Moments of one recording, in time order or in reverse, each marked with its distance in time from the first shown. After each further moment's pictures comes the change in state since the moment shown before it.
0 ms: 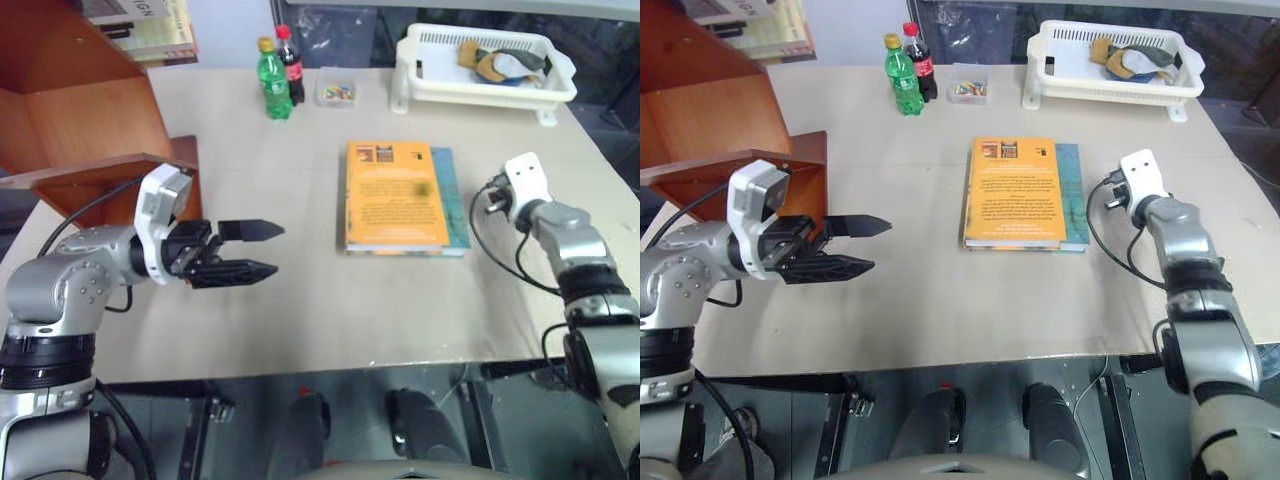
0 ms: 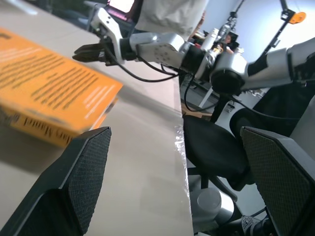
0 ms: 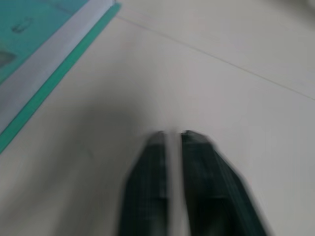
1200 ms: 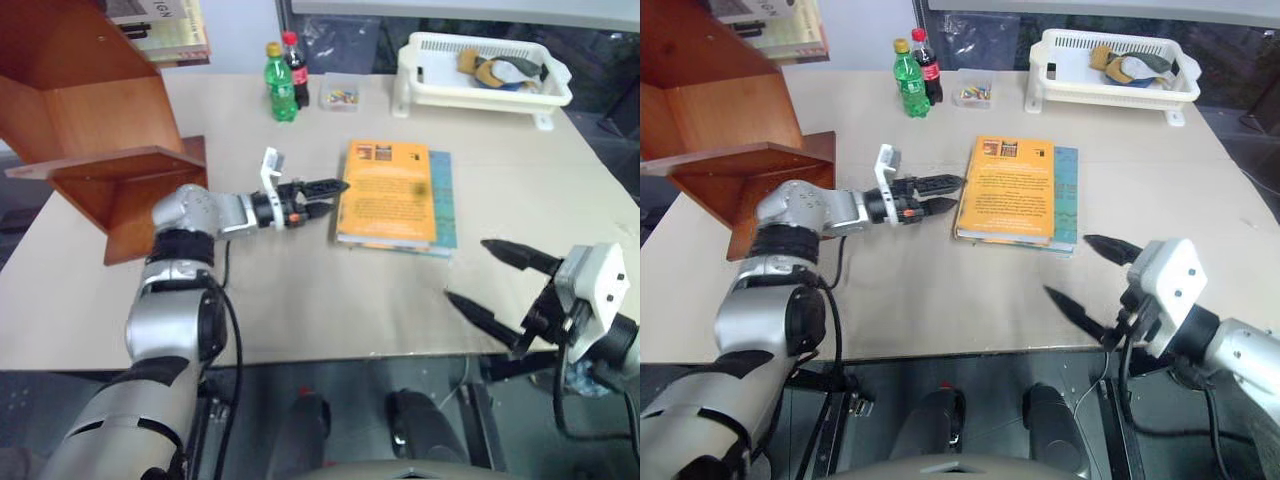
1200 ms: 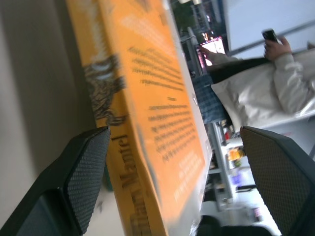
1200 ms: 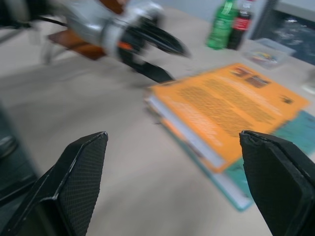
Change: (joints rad) left arm -0.723 -0.464 -0.035 1.056 0.151 0.356 0.645; right arm 1.147 -0.251 -0.470 -1.993 0.818 0.496 0.124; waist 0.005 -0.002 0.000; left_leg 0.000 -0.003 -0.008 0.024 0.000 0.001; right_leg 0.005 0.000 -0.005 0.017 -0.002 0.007
